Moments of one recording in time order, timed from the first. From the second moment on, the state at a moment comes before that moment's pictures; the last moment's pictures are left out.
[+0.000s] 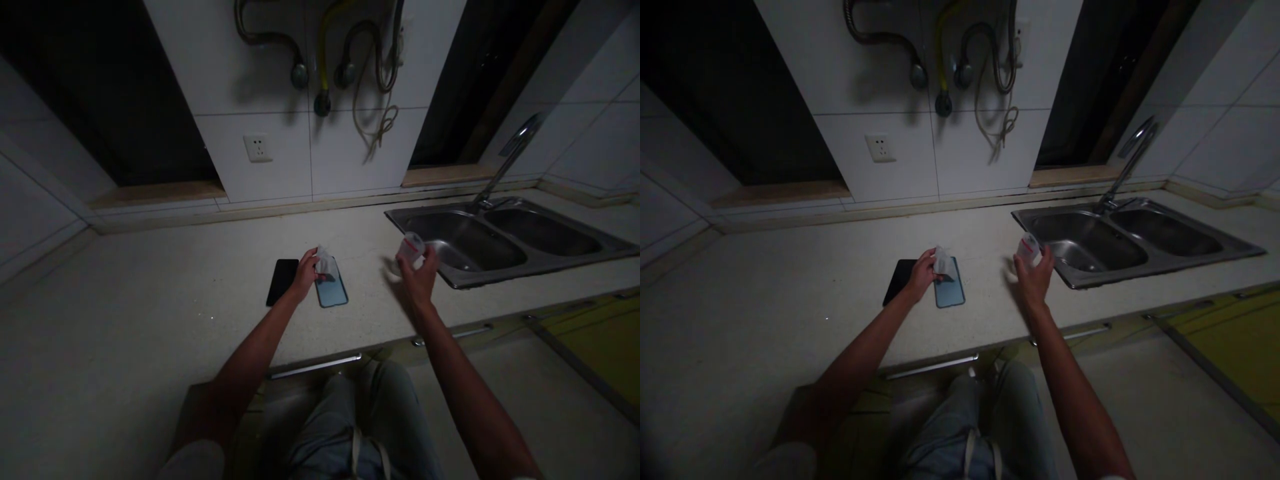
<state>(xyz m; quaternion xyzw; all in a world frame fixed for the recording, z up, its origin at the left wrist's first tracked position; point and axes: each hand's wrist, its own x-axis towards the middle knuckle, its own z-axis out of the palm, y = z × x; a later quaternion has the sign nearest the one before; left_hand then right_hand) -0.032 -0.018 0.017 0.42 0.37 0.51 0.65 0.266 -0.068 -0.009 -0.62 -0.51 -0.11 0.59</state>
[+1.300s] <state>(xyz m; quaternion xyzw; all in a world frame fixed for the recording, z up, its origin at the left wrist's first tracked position) -0.044 -0.029 0.021 0.64 0.59 0.37 0.33 0.152 -0.014 0.005 -0.36 -0.30 0.63 0.61</state>
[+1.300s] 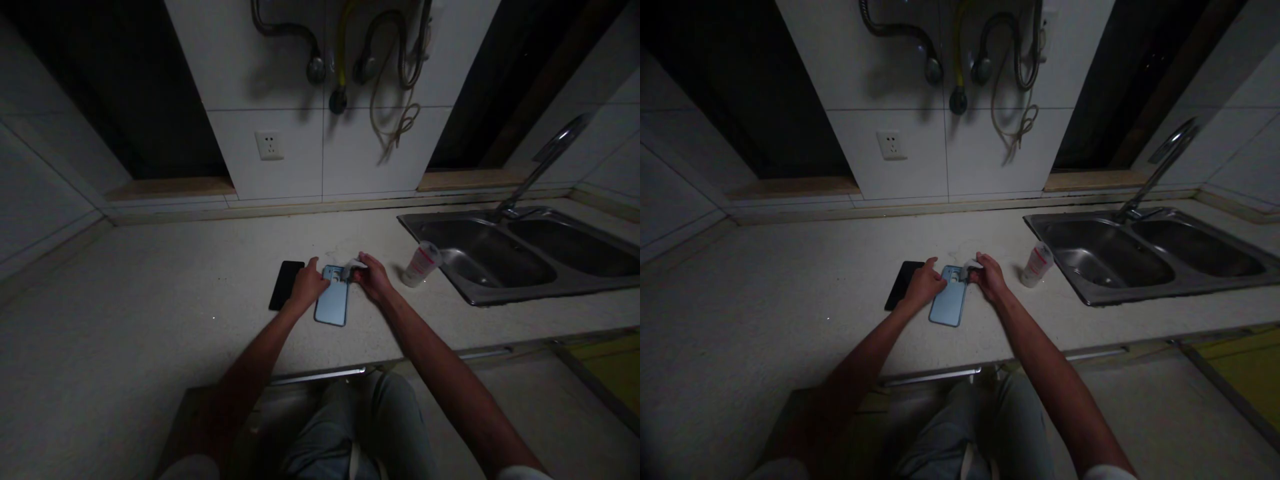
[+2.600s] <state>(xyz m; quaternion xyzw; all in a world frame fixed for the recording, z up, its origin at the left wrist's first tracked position) -0.010 -0.029 0.008 0.18 0.28 0.45 0.83 0.101 -0.051 0.013 -0.44 -0.80 0.14 0.39</state>
